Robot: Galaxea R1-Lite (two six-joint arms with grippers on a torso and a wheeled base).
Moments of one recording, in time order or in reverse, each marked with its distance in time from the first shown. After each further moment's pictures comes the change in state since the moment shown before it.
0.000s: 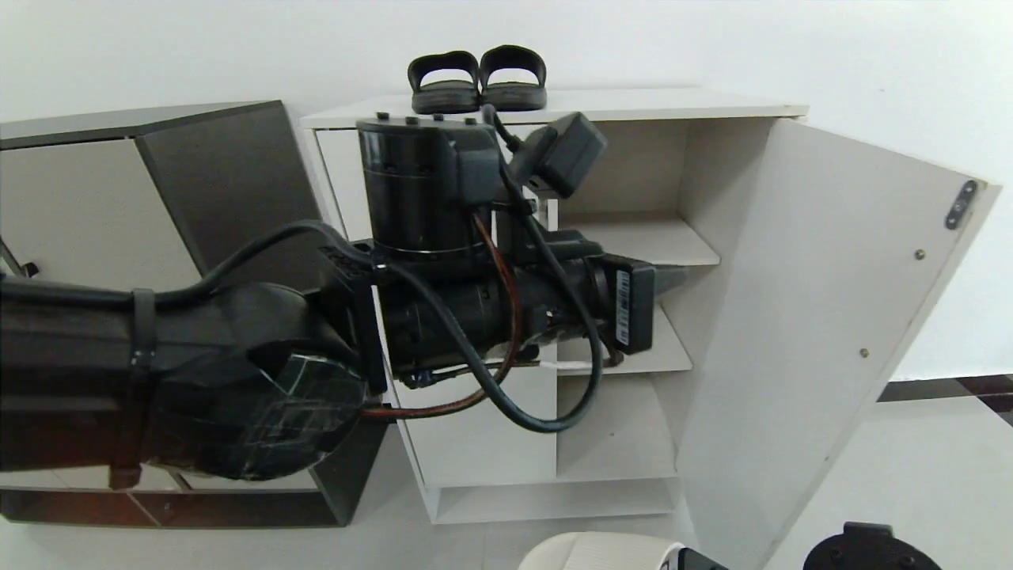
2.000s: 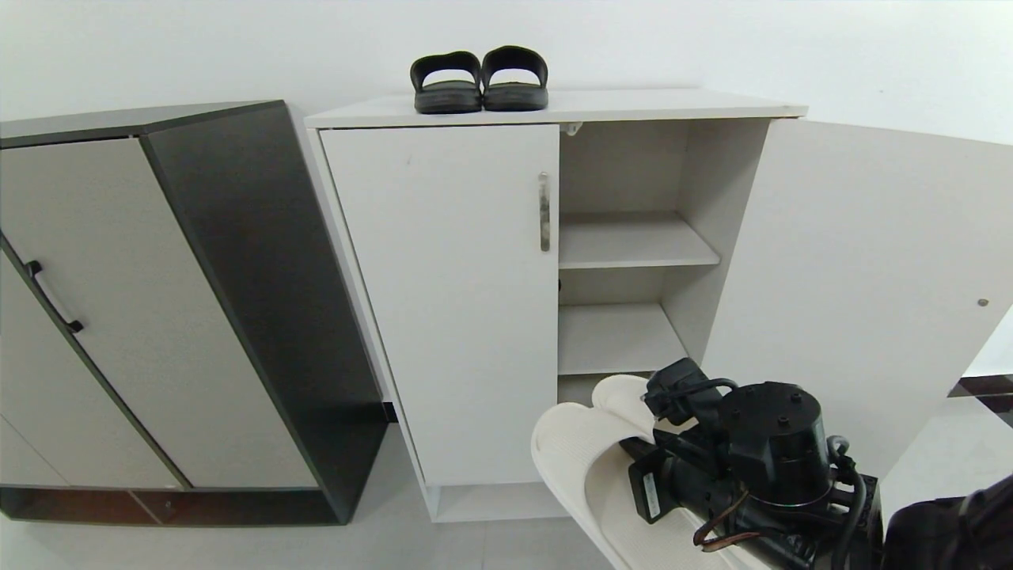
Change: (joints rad) left arm 0.803 -1.760 1.222 0.519 0.224 0.221; right arm -0.238 0.175 -0.262 -0.029 -0.420 0.119
